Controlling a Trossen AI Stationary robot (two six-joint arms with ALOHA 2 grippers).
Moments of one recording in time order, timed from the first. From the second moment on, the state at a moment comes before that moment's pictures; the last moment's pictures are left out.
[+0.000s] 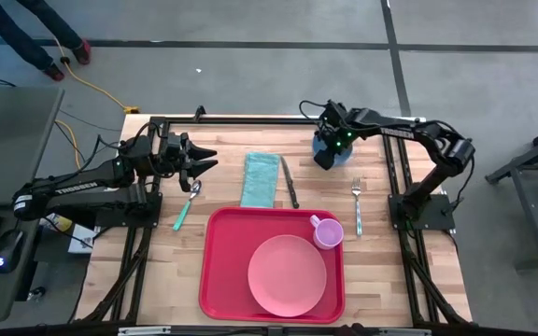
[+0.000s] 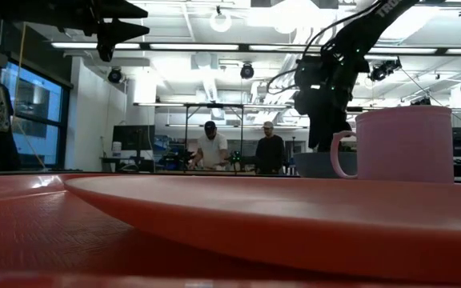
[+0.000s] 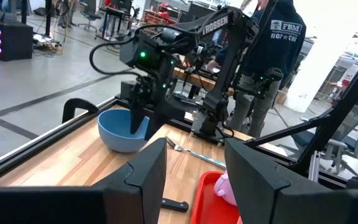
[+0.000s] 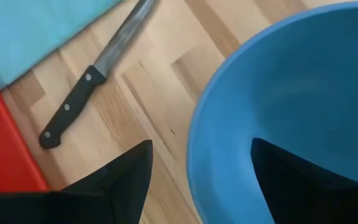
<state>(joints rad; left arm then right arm) 0.33 0.57 0.47 0.10 0.15 -0.29 -0.68 1.62 1.06 -0.68 -0.29 0.02</state>
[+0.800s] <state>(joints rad) 0.33 0.57 0.47 0.10 0.15 -0.29 -0.66 1.63 1.06 -0.64 -0.27 0.05</state>
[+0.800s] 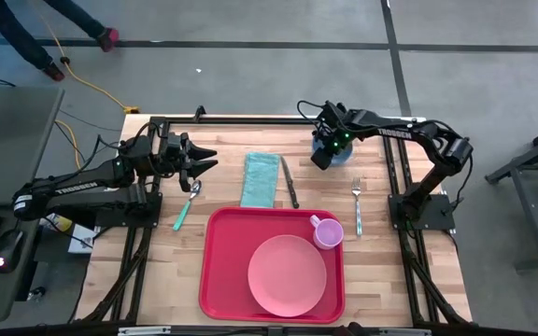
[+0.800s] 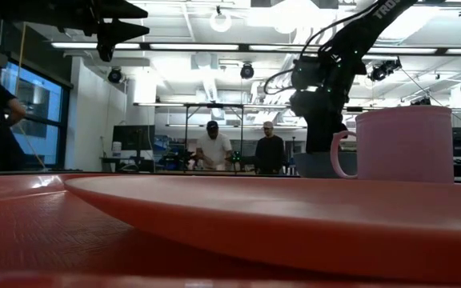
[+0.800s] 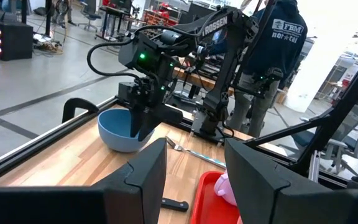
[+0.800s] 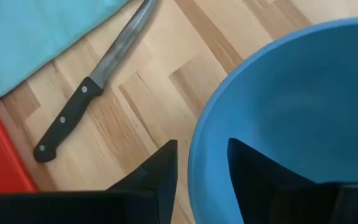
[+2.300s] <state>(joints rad) 0.33 0.57 0.47 0.10 0.15 -0.29 -0.65 1.55 1.12 -0.69 -0.19 0.12</state>
